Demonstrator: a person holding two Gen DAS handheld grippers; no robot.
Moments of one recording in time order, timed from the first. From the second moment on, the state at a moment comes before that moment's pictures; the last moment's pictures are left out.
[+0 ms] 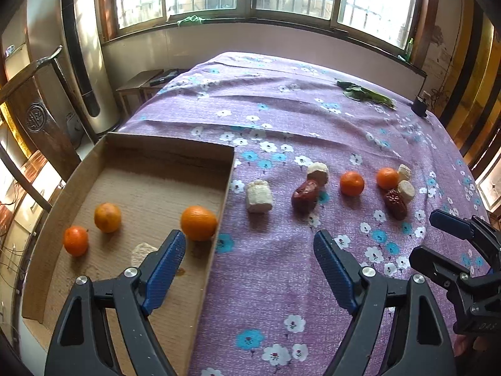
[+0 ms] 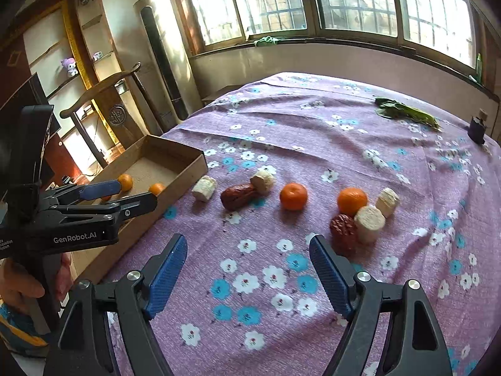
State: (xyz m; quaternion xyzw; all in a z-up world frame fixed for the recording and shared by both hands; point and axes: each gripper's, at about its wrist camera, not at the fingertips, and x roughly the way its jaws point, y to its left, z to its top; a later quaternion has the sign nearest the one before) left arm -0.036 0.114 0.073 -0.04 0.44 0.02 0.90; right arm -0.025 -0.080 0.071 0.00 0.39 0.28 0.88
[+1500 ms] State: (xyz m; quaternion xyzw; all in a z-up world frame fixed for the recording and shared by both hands) left arm 0.046 0.112 0.015 0.00 0.50 0.01 0.86; right arm 0.000 -0.096 0.036 0.00 0.44 0.29 0.85
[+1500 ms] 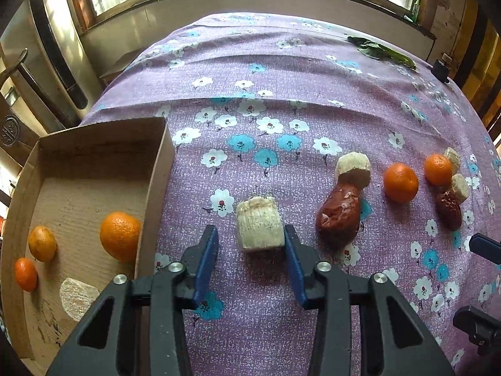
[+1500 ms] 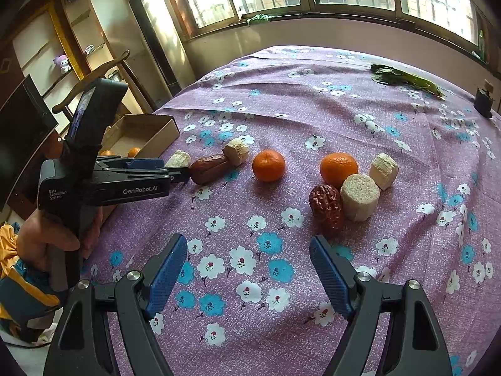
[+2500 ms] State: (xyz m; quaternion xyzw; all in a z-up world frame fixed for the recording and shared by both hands) left arm -0.028 0.174 0.072 -0.06 0.42 0.01 0.90; right arm 0.064 0.021 0.013 -0.06 0.44 0.29 0.85
